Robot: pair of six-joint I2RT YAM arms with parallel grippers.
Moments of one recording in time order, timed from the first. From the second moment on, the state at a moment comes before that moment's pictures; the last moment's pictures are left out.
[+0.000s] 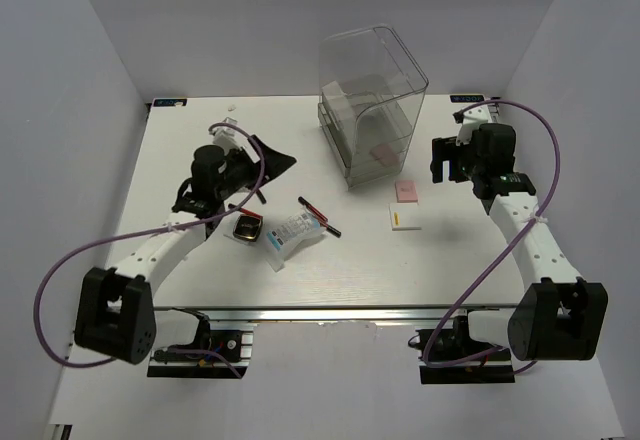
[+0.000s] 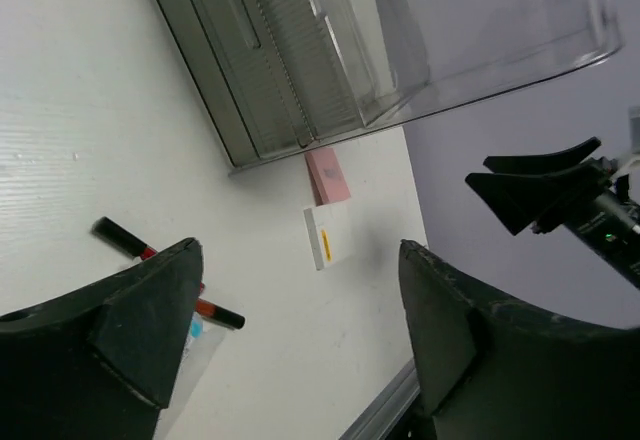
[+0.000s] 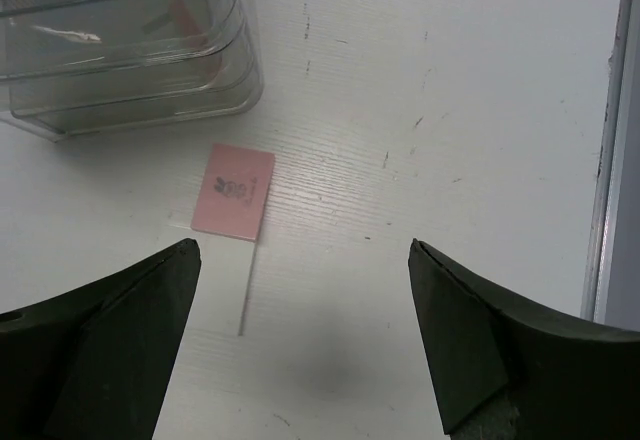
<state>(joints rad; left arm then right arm) -0.26 1.25 0.78 0.25 0.36 -0.82 0.06 1.25 1.01 -0.33 -0.13 -0.14</state>
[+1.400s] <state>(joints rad) -0.40 2.15 1.41 0.66 0.33 -1.23 0.24 1.11 0.97 -0.30 -0.64 -0.23</state>
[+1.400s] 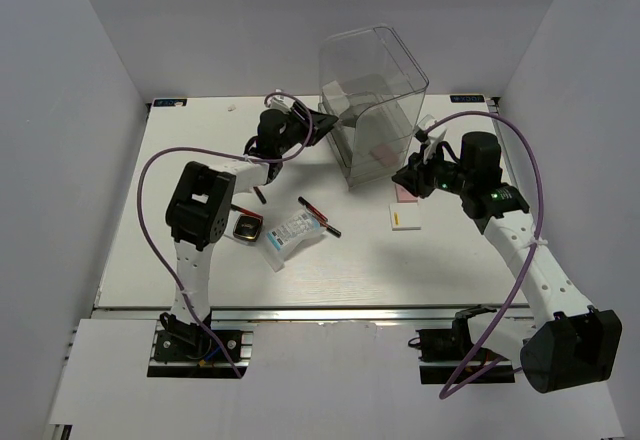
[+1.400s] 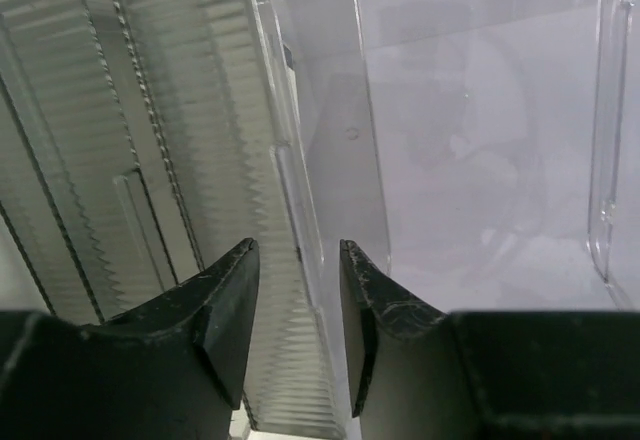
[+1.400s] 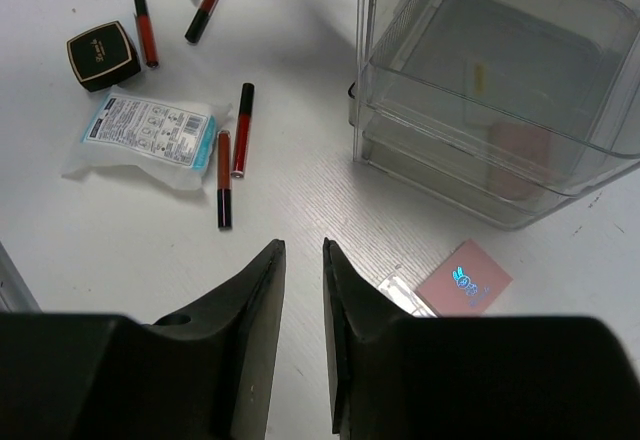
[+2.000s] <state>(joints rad) -0.40 2.22 1.44 0.79 0.32 -1.28 0.24 1.11 0.96 -0.29 -0.64 -0.23</state>
